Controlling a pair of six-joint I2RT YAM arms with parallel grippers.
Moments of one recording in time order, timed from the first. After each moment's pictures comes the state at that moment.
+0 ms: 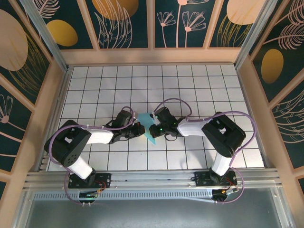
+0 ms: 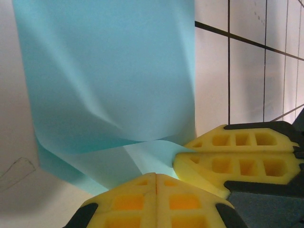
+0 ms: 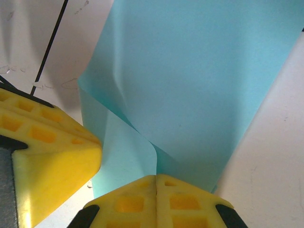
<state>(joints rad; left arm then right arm) -0.63 1.61 0.54 0.28 0.38 -0.88 0.83 1.76 0.81 0.02 -0.22 0.44</state>
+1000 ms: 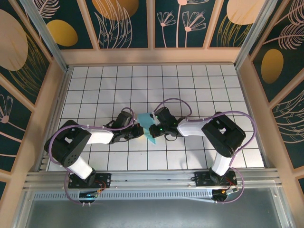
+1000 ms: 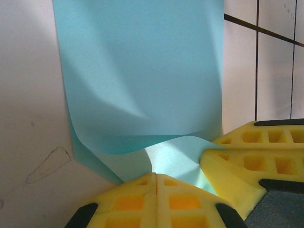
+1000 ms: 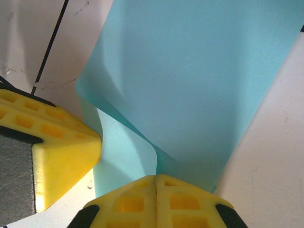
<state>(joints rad) -0.63 1.61 0.54 0.23 0.32 -0.84 0.83 1.76 0.81 0.02 -0.22 0.44</state>
